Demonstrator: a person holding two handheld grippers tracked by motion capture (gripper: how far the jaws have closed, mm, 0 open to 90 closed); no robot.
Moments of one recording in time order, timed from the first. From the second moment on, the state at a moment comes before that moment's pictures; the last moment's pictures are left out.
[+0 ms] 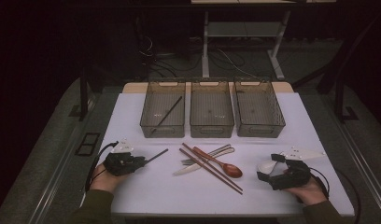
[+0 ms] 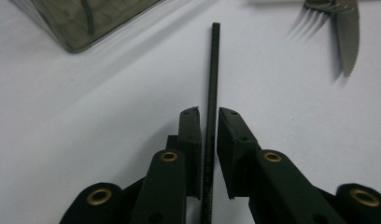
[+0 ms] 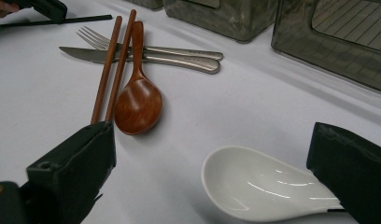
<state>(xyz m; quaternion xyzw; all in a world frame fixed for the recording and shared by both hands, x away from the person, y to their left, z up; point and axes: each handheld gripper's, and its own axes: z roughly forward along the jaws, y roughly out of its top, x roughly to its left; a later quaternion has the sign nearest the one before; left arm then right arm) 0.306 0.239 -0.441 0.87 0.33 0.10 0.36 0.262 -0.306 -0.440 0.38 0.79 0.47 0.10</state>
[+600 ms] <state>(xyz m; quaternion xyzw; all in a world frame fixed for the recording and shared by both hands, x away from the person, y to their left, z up) 0.305 0.238 -0.443 0.88 0.32 0.10 0.35 0.262 -0.306 -0.440 0.38 0.79 0.47 0.10</state>
